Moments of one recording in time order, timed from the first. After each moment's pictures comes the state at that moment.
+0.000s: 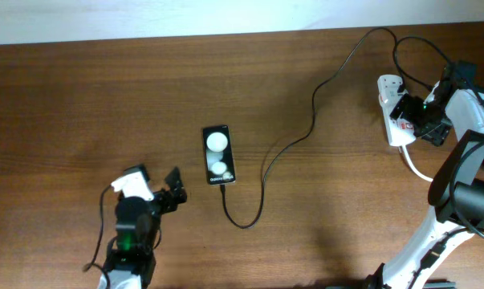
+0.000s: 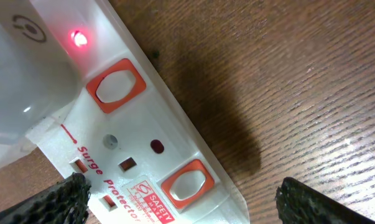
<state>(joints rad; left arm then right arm) -0.13 1.04 0.09 0.52 -0.04 -0.43 -0.44 2.13 1.59 -0.79 -0.09 0.22</state>
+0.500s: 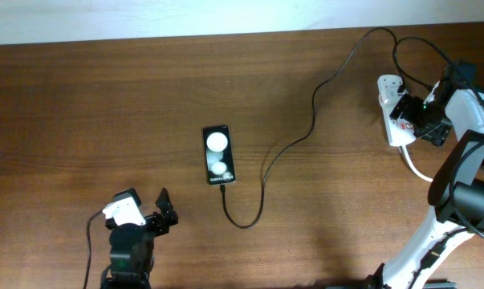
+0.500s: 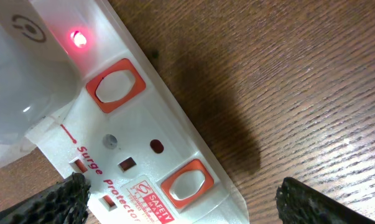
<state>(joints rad) -0.11 0.41 0.01 -0.06 -0.16 -0.38 -0.44 2.13 1.59 -0.79 -0.09 0.22</state>
